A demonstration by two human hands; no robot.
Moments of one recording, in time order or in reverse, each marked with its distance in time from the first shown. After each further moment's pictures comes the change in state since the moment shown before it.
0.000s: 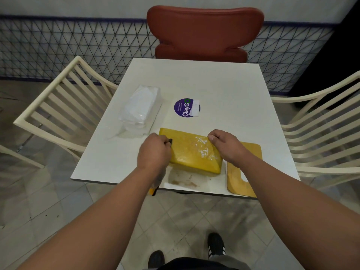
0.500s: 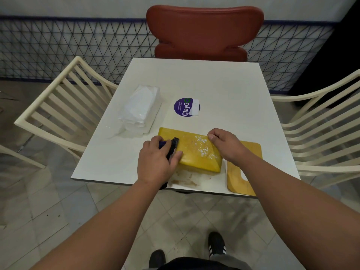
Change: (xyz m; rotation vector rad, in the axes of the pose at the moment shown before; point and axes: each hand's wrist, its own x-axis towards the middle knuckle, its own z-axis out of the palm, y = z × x) left_hand -0.026 -0.021 0.025 0.103 0.173 0.227; right_hand -0.002 -0.004 0.000 -0.012 0.005 -0.008
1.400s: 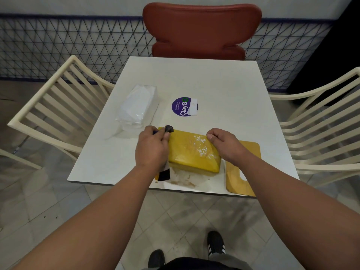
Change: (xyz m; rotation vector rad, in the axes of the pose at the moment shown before) left_hand 0.041 0.001 0.002 -0.187 0.008 -0.212; right_hand 0.002 0.001 -0.002 -0.001 0.007 -0.019
